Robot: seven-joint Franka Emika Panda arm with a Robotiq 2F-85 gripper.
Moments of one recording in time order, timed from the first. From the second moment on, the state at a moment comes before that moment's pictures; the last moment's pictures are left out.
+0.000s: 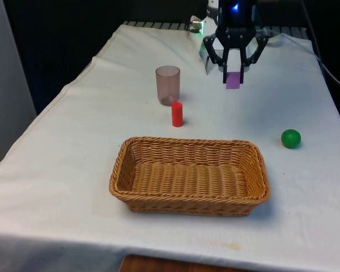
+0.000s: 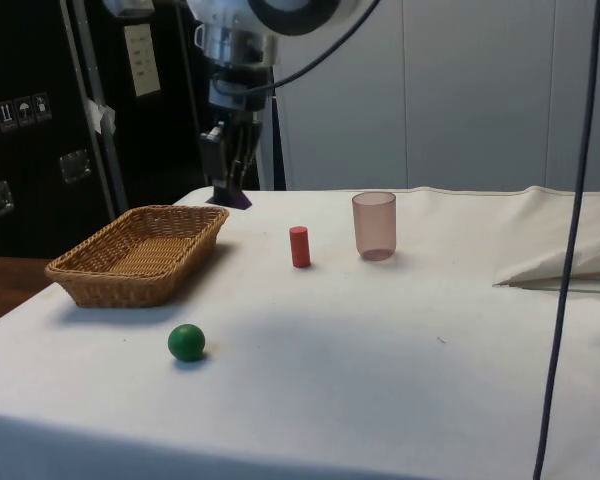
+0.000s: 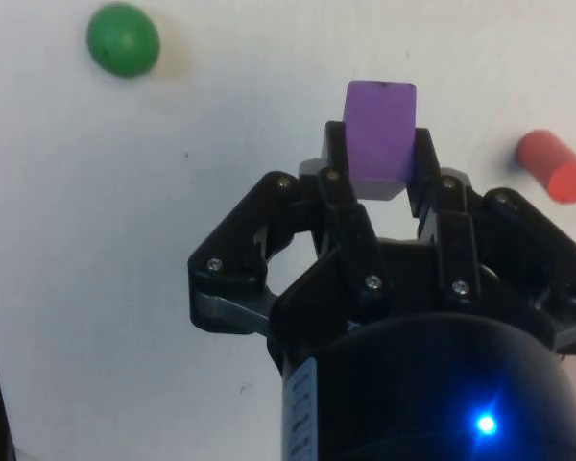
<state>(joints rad) 0.24 0.16 -0.17 -2.28 0.09 2.68 0.01</state>
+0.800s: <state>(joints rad) 0.23 0.37 -0.18 -1.98 0.09 2.62 0.01</state>
